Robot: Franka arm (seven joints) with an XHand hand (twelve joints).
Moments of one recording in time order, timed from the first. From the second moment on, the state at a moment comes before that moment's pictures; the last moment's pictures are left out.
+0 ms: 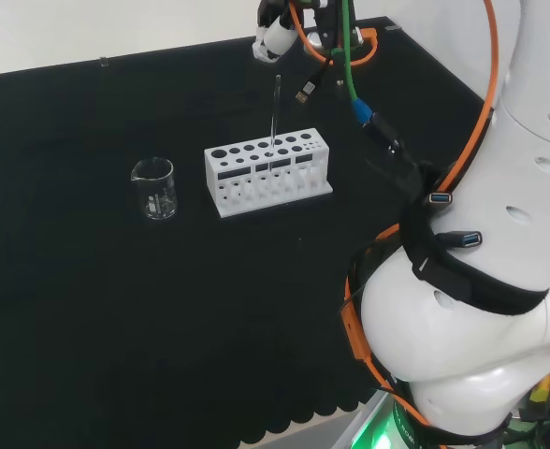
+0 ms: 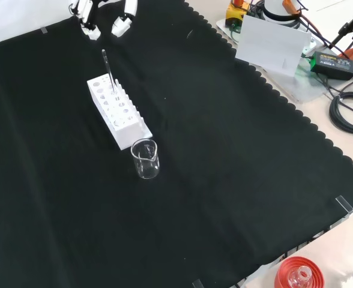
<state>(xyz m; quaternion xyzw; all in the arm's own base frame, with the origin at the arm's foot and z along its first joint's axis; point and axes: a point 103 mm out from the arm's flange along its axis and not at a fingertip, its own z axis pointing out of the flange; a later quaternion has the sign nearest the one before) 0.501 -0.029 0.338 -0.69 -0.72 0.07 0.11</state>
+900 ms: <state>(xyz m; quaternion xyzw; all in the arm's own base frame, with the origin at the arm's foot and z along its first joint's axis) 0.515 -0.042 0.295 -0.68 -0.72 0.11 0.13</state>
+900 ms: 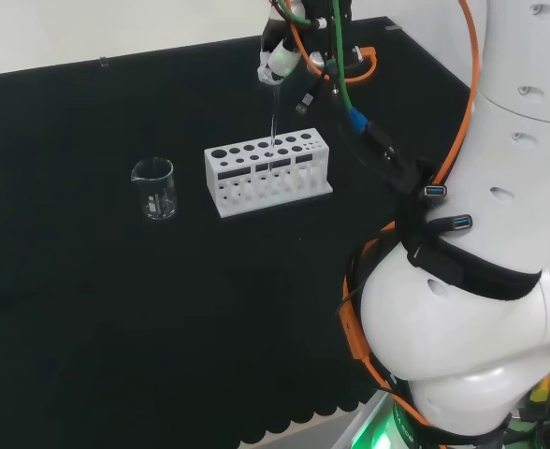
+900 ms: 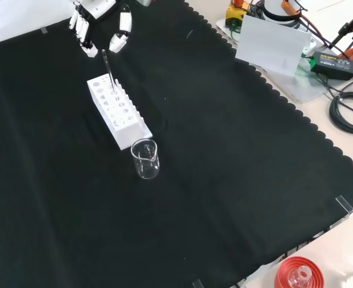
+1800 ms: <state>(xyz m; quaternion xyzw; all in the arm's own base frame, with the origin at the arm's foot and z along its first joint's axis) 0.515 -0.040 0.258 -0.67 -0.72 0.12 0.15</state>
